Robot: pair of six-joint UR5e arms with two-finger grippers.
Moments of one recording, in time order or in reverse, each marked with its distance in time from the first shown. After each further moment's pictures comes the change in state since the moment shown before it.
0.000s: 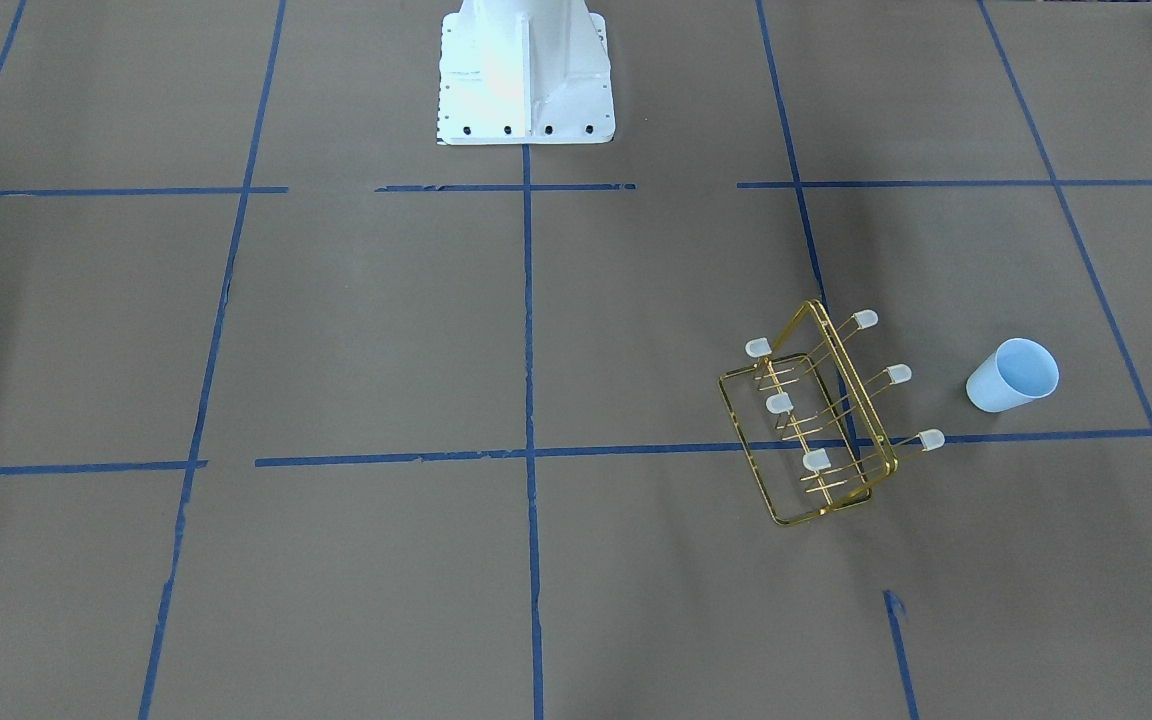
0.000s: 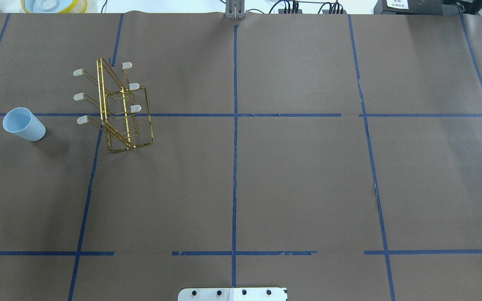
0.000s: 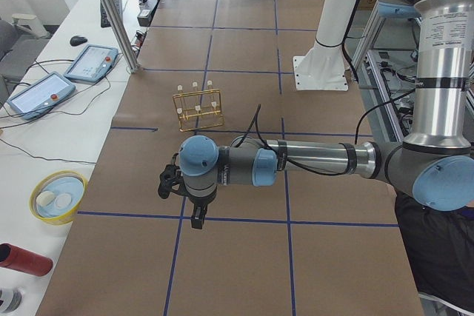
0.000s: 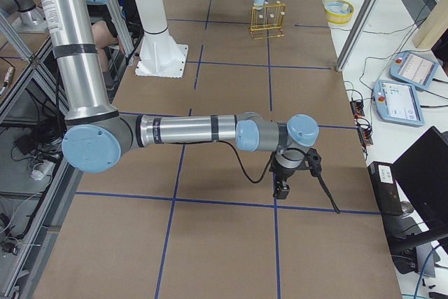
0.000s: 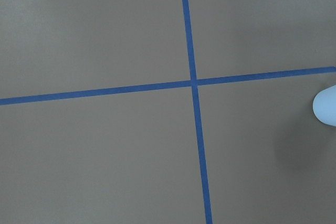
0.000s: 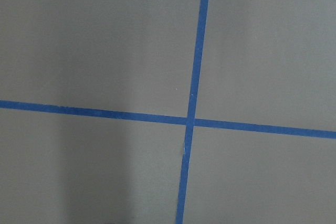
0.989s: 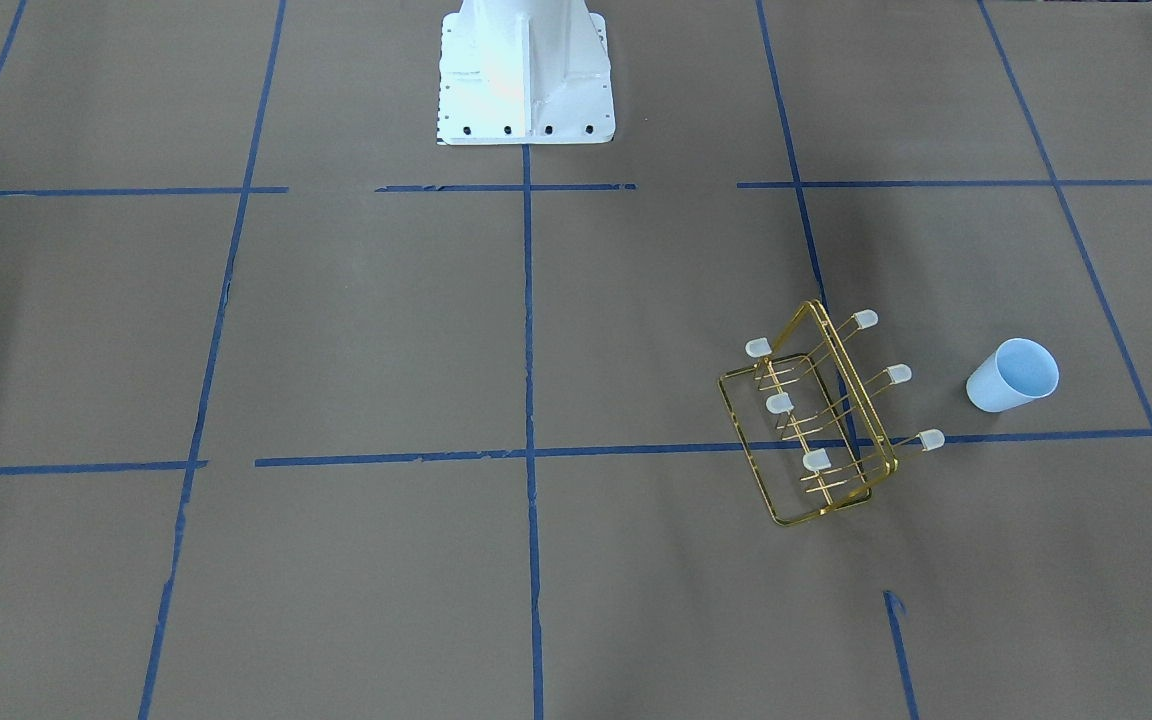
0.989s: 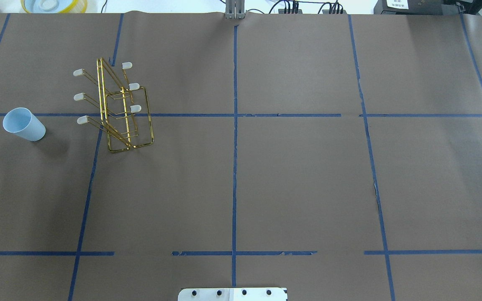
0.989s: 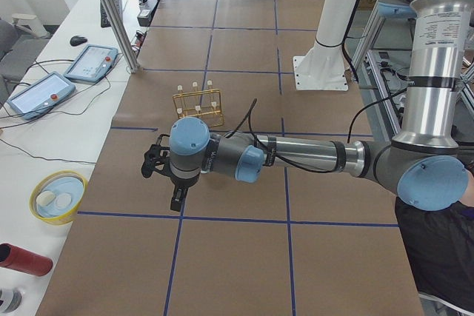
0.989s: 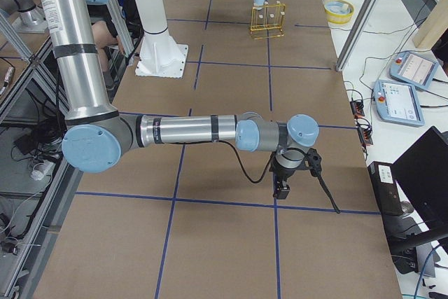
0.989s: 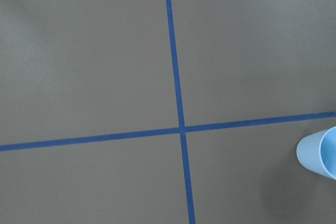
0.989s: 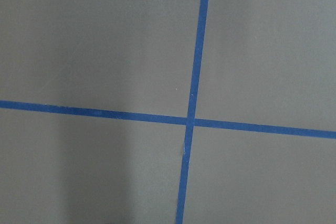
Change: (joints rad) left arm 0.051 -0.067 0.036 -0.243 0.010 -0.202; right arm 0.000 0.000 0.000 0.000 0.000 0.000
